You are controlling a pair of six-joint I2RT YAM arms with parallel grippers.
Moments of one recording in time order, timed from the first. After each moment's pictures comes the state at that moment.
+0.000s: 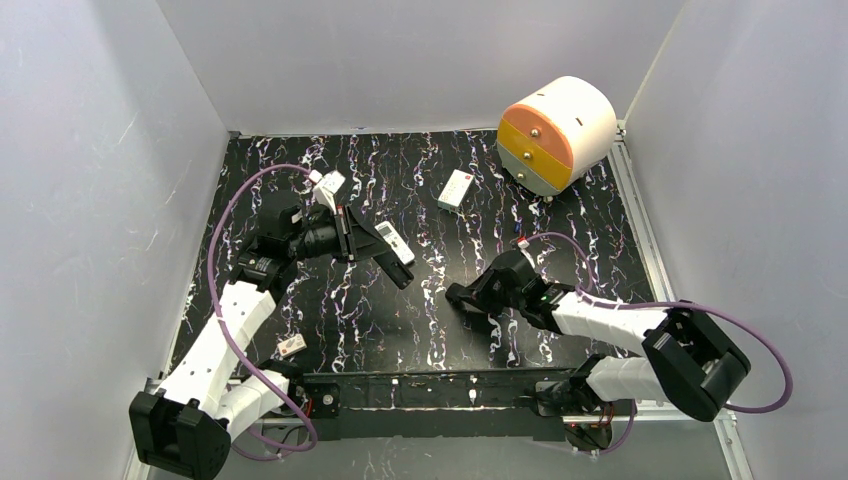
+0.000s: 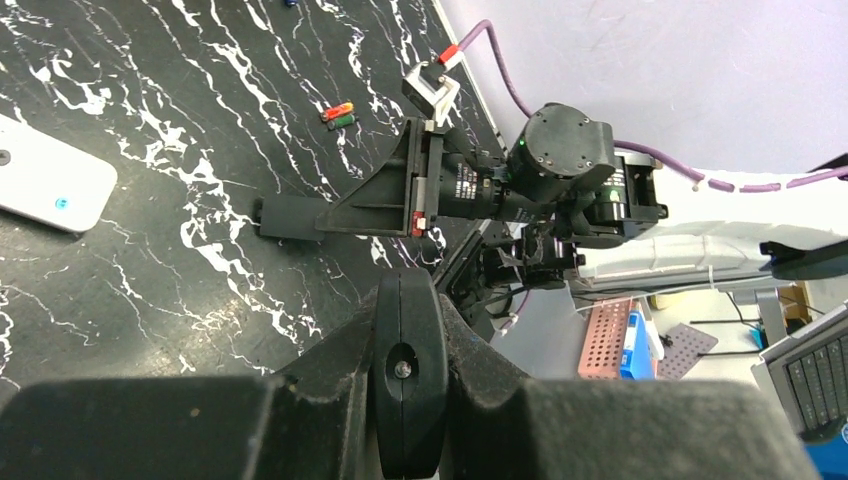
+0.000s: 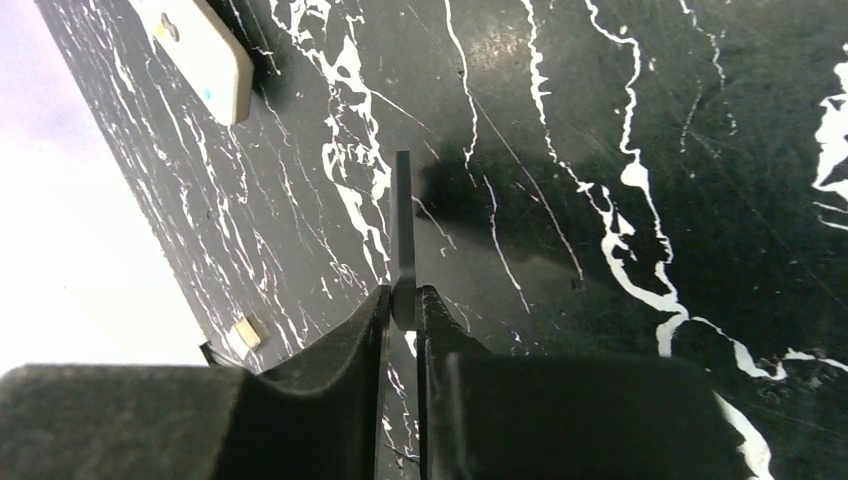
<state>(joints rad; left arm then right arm) -0.28 0.98 0.84 -0.28 0.80 -0.59 0.78 1.25 0.45 0.06 0.01 1.30</state>
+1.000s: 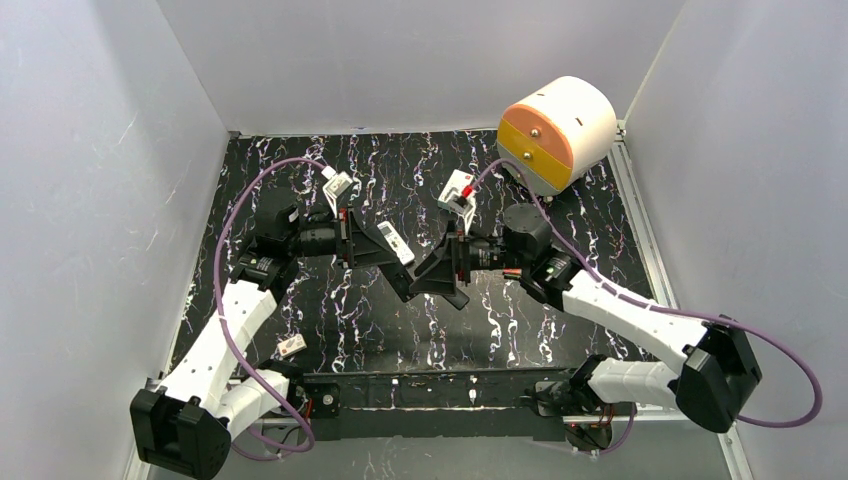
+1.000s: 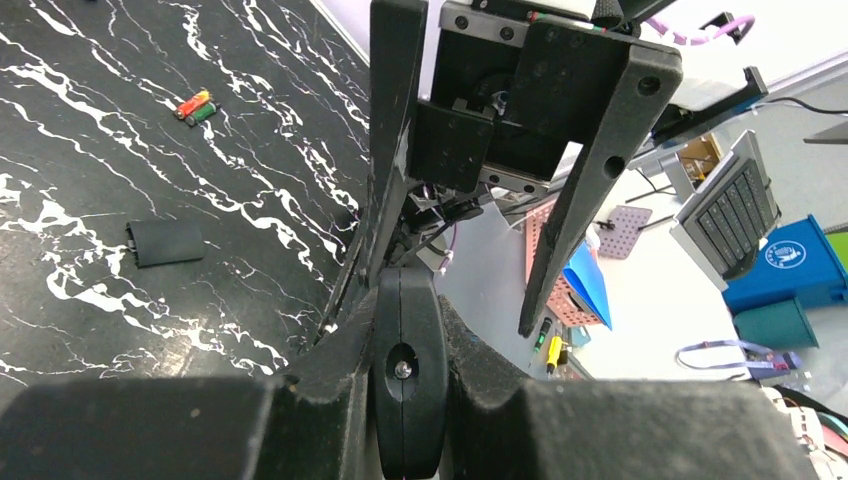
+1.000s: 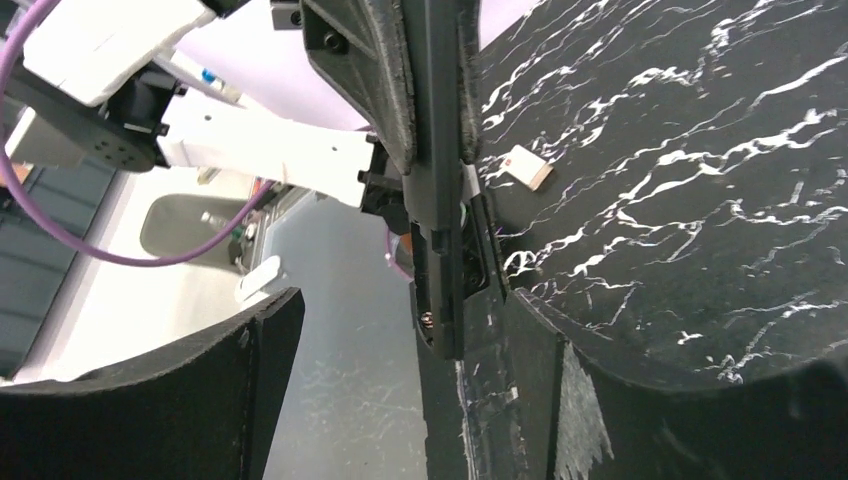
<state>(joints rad) -0.28 0.98 0.83 -0.11 1.11 -0.60 0.81 1.15 0.80 0.27 -0.75 0.68</state>
